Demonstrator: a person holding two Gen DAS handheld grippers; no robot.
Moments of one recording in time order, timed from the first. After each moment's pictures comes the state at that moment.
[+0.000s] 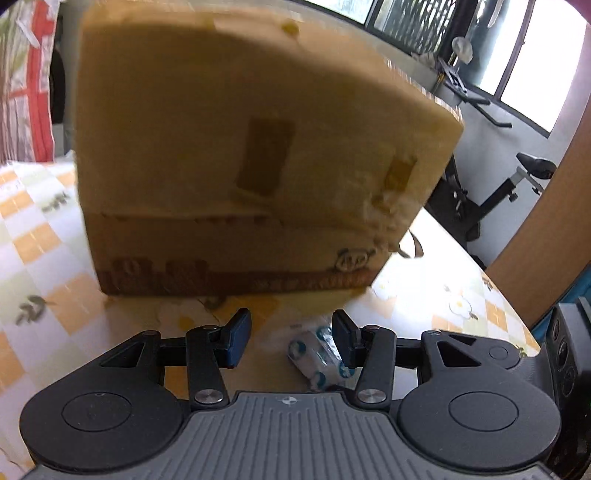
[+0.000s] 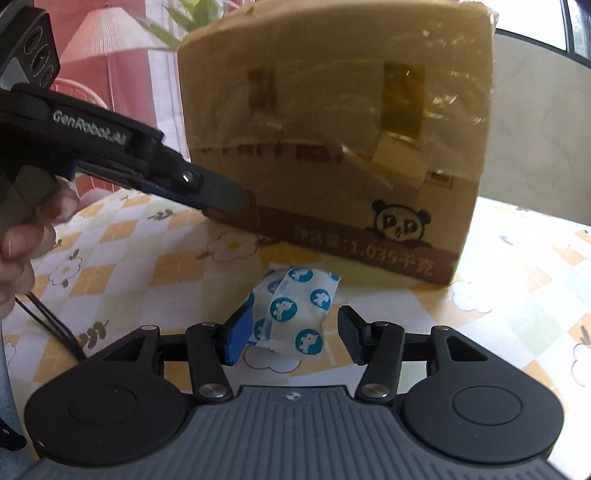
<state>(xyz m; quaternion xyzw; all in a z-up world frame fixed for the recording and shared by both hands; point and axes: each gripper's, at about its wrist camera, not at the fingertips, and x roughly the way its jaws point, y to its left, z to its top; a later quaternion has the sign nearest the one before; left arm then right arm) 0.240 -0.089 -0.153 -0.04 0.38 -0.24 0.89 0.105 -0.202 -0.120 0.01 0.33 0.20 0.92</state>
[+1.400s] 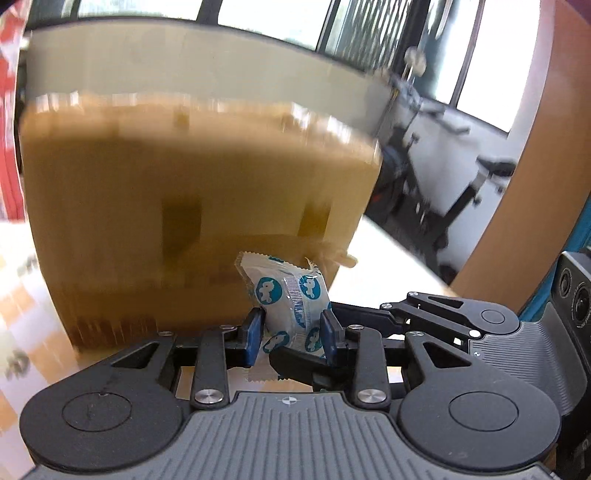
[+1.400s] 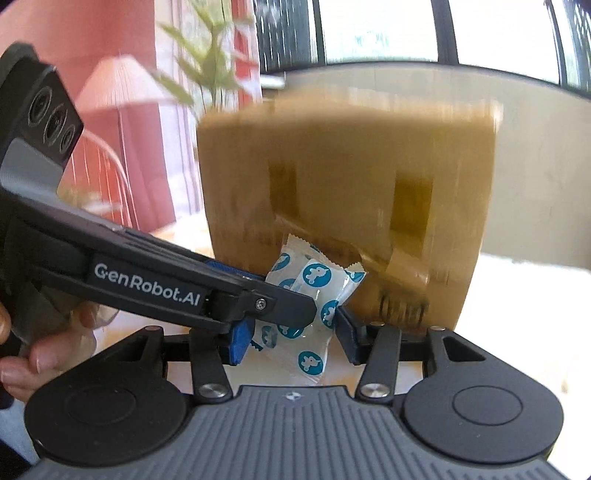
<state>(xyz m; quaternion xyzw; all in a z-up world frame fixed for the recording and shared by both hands) 0.213 -0.108 -0.101 -0.02 0.31 -0.28 0.91 0.099 -0.196 -0.039 0.02 0.24 0.20 0.95</state>
